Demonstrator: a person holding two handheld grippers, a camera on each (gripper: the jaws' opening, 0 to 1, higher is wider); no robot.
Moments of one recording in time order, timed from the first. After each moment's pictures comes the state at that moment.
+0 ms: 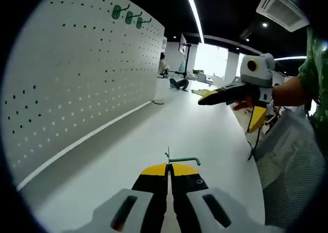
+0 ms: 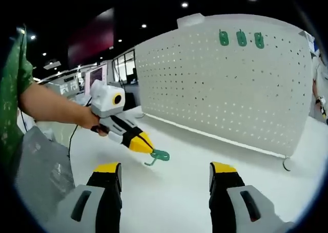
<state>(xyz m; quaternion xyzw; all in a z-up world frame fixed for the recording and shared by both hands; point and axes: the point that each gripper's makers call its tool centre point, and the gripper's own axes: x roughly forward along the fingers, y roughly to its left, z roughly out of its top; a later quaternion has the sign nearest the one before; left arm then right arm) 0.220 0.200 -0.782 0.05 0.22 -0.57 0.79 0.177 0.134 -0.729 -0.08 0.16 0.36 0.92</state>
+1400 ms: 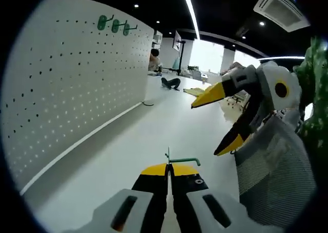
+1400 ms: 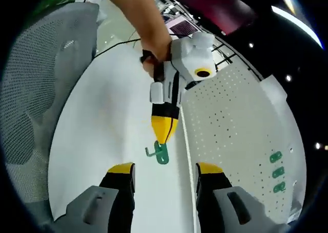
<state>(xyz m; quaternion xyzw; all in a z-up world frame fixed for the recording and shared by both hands) 0.190 0.206 -0.749 0.06 0.24 -0.58 0.78 0.147 0.186 -0.723 -0.55 0.06 0.42 0.72</state>
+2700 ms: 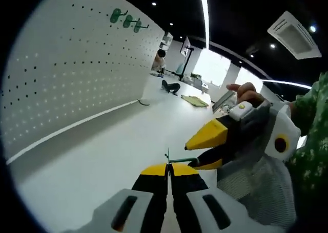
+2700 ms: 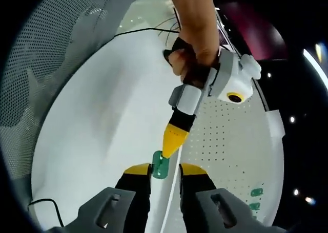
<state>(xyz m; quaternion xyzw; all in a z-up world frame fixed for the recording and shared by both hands) 0.173 0.201 -0.738 -0.05 0.30 -0.57 0.76 0.145 0.204 -0.728 -0.66 0.00 0.40 0.63</state>
